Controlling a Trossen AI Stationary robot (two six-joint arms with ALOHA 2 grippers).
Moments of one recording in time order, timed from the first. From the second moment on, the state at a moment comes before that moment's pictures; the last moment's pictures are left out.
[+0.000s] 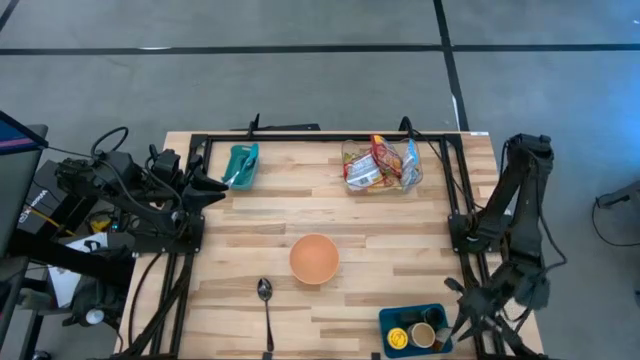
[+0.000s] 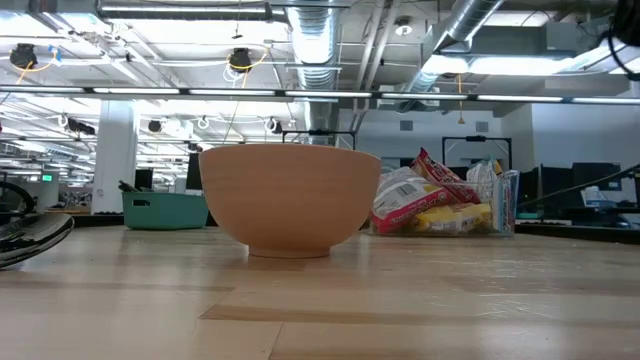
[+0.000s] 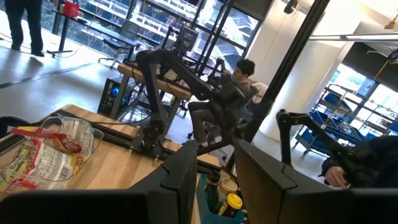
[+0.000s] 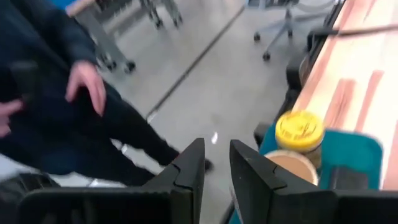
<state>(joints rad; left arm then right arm) -0.35 0.59 0.98 -0.33 -0.32 -0.39 1.29 0.98 0.68 -0.12 0.43 0.64</state>
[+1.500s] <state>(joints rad) -0.35 0.59 0.98 -0.33 -0.32 -0.39 0.64 0.60 0.68 -0.06 0.45 0.02</state>
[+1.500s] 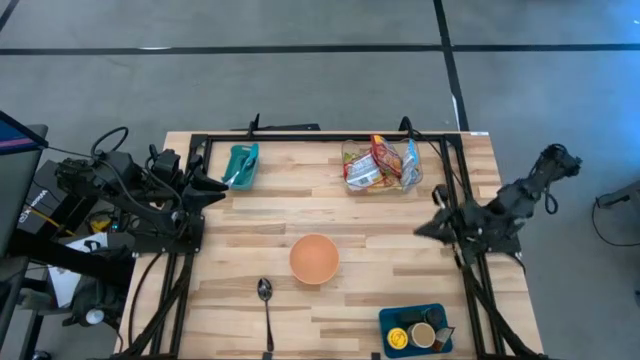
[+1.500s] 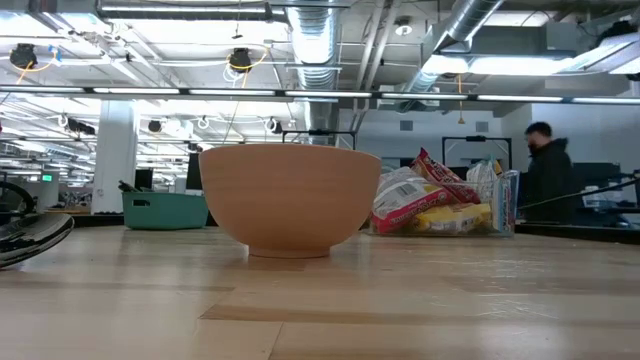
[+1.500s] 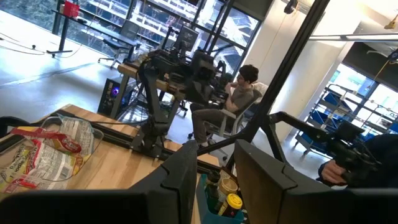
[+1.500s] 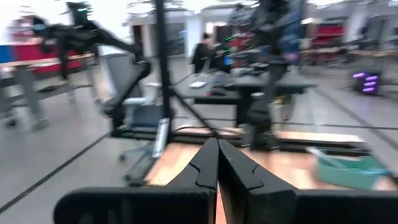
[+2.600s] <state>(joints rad) -0.35 0.59 0.98 -0.33 -0.32 -0.39 0.10 0.32 0.68 -0.36 0.05 0.15</state>
